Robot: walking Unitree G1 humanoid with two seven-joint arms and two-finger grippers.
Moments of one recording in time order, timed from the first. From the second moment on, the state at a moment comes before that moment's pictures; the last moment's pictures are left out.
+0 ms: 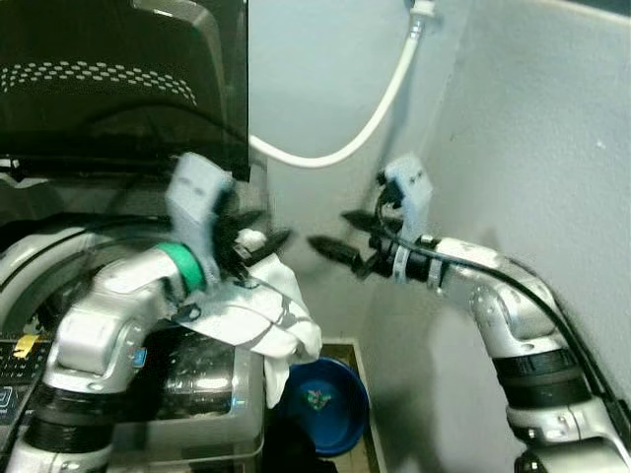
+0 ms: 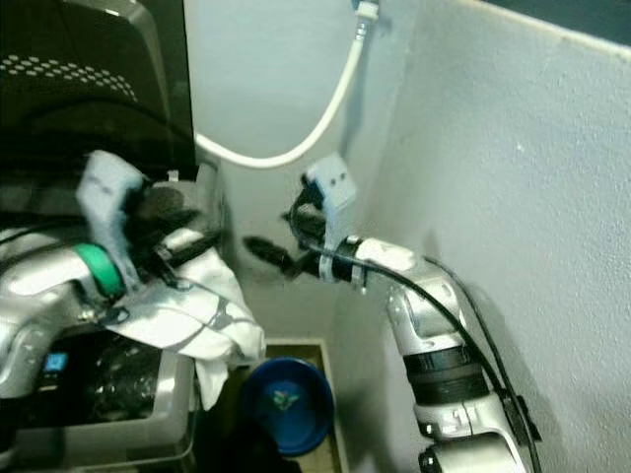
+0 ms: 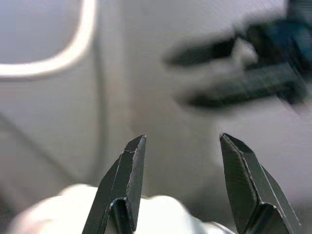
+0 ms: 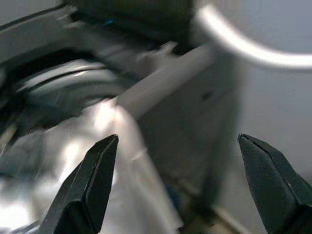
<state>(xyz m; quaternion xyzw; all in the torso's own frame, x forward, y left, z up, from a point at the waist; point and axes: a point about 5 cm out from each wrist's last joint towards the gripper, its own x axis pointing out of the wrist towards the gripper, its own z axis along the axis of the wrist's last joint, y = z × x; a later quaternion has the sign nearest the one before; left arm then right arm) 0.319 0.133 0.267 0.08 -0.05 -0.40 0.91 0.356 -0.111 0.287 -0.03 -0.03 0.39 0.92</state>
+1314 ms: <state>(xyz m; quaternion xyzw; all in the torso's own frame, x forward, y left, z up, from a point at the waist) 0.313 0.258 0.251 0.31 0.09 -0.05 0.94 0.354 -0.097 0.289 0.03 -0.05 0.42 0.91</state>
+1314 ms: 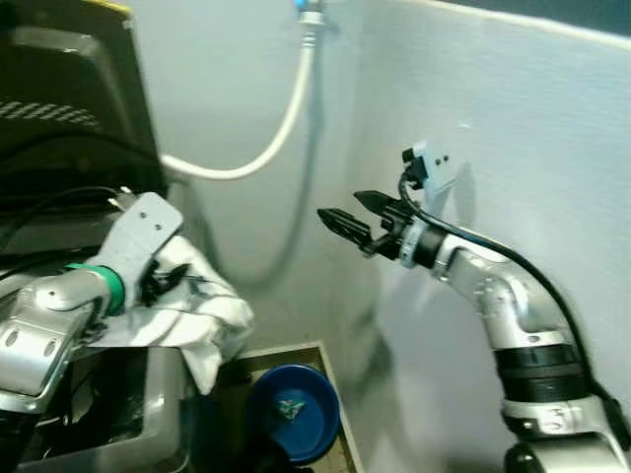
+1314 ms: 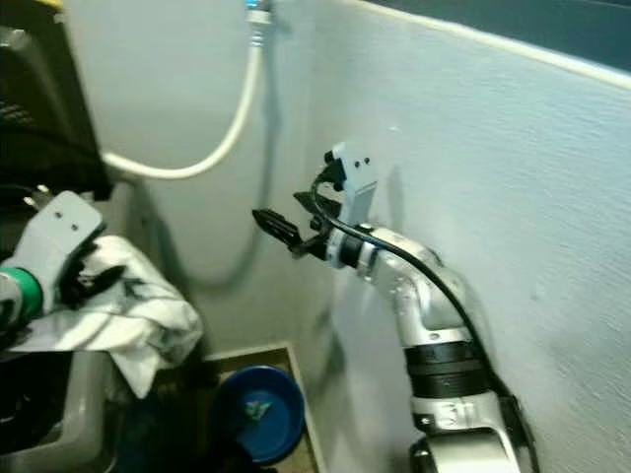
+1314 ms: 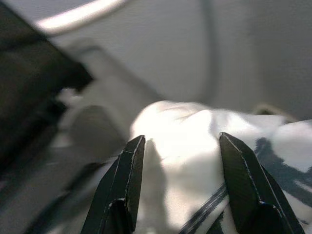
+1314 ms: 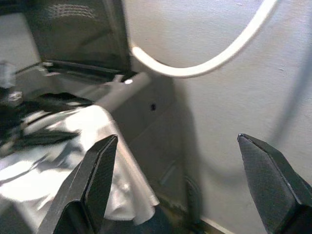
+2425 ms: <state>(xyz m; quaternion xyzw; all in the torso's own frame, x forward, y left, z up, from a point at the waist) 0.307 0.193 0.305 0.13 -0.20 -0.21 0.95 0.352 -0.105 0.292 0.01 -0.05 0.42 0.90</state>
